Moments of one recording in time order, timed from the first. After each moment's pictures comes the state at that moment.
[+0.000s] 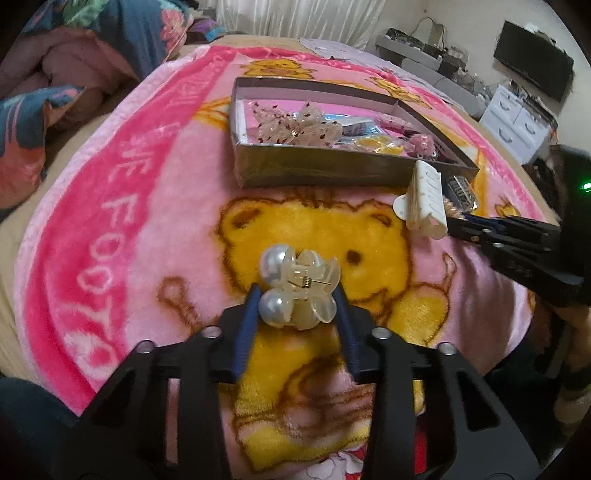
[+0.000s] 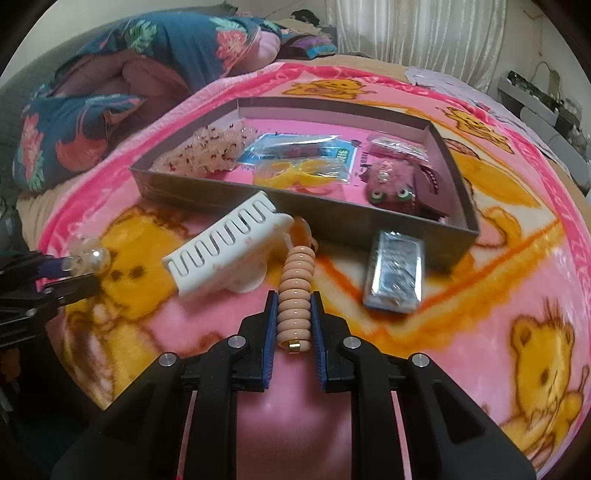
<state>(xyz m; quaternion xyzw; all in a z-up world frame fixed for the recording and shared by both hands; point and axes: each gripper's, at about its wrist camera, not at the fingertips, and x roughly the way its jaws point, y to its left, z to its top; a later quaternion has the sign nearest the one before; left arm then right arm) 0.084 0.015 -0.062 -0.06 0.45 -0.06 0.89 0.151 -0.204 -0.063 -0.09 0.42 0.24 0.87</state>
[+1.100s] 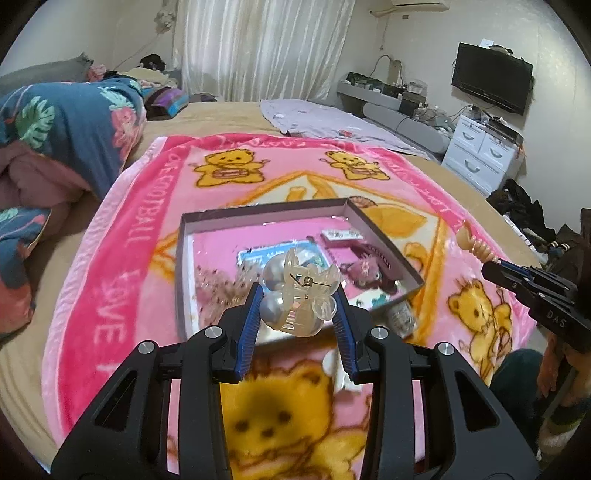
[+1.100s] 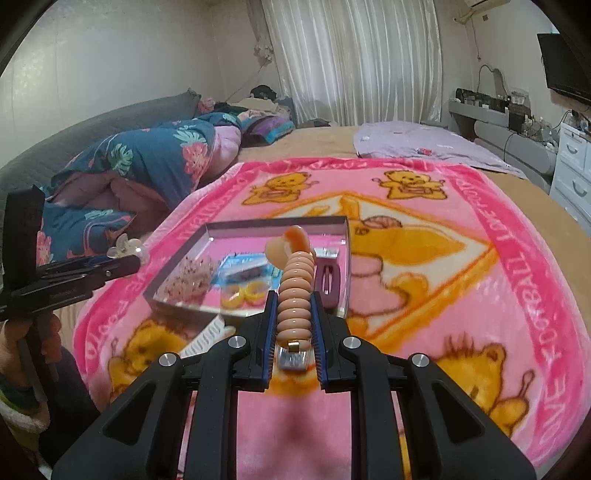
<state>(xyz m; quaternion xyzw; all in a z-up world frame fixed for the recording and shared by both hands) 0.152 -0.023 0.044 -0.04 0.34 -0.11 0.93 0.146 -0.290 0.047 0.01 0.30 0.21 0.93</state>
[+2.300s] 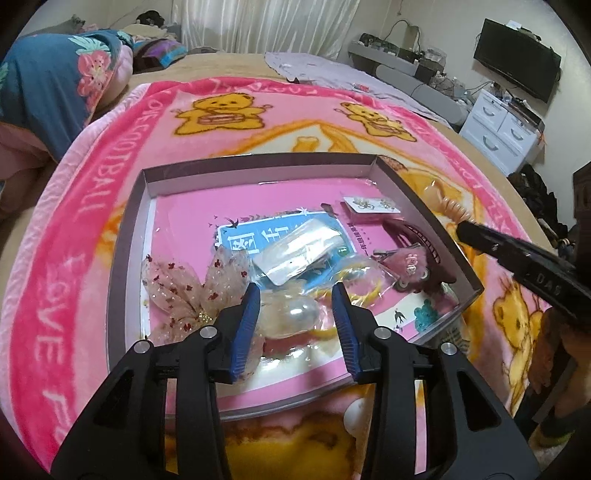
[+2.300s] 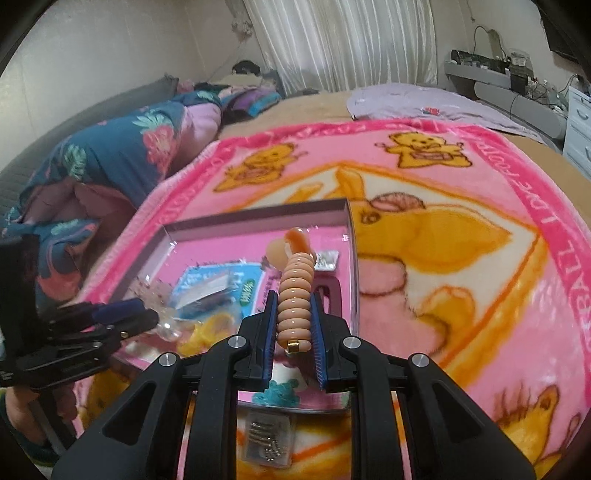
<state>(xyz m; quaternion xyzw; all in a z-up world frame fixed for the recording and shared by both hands) 0.236 -0.033 -0.029 -0.05 0.43 -0.11 0.90 0.265 -0.263 -0.016 0.04 0.38 0.20 0.90</state>
